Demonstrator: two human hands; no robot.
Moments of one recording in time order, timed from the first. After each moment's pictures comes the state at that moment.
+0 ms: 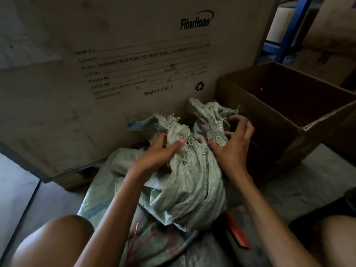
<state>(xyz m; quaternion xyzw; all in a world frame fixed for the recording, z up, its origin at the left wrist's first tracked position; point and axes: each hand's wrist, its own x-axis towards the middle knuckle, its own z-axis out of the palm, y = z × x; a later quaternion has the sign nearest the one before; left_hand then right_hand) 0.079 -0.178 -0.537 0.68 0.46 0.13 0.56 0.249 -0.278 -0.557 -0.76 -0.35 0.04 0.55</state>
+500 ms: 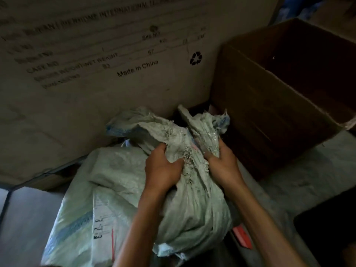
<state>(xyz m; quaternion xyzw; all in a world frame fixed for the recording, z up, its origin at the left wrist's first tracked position) 0.131 -0.178 -0.596 0.65 0.58 0.16 0.47 0.267 -0.245 -0.641 -0.78 -0.25 0.32 0.48</state>
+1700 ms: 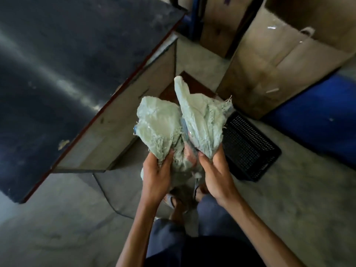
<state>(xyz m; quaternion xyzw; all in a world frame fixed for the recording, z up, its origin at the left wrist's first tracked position) 0.013 -0.355 0.139 0.67 0.38 0.17 0.62 0.104 -0.477 0.159 -0.73 -0.13 0.28 0.60</state>
